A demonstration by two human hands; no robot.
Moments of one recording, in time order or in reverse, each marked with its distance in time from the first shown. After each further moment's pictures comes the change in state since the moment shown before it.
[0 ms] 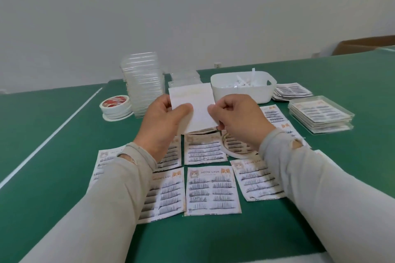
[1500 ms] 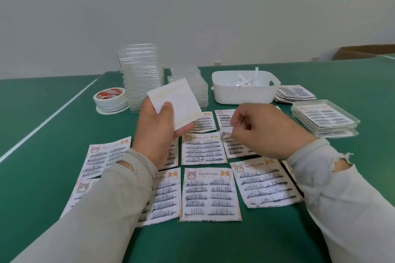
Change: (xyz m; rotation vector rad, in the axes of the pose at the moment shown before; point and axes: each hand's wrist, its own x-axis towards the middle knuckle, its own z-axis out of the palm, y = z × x) left_hand -0.006 -0.014 0.003 -0.264 0.192 -0.054; right_hand -0.016 0.004 -0.039 -0.565 -0.234 -0.069
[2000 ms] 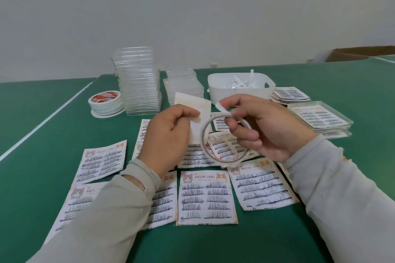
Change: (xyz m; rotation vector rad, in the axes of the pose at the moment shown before) left_hand -0.019 0.002 0.008 0.536 -0.214 0.333; right_hand 0.004 -0.002 -0.002 1.392 -0.238 0.103
